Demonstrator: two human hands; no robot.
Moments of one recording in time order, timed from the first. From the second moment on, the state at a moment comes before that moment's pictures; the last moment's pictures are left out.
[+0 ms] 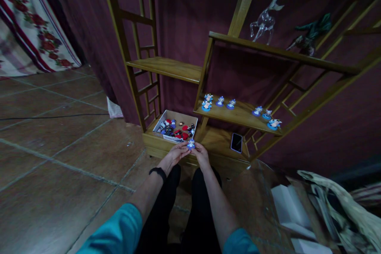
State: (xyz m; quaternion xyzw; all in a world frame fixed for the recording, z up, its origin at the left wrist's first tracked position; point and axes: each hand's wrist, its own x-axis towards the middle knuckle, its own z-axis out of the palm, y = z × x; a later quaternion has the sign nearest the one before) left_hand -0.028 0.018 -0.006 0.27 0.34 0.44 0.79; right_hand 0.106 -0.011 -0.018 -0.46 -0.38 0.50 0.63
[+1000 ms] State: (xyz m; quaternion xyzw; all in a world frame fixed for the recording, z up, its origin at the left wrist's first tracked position) left_hand -0.026 0.018 -0.003 0.28 0.33 0.44 0.79; right_hand 0.109 -0.003 -0.035 -0.47 -0.43 0.44 0.63
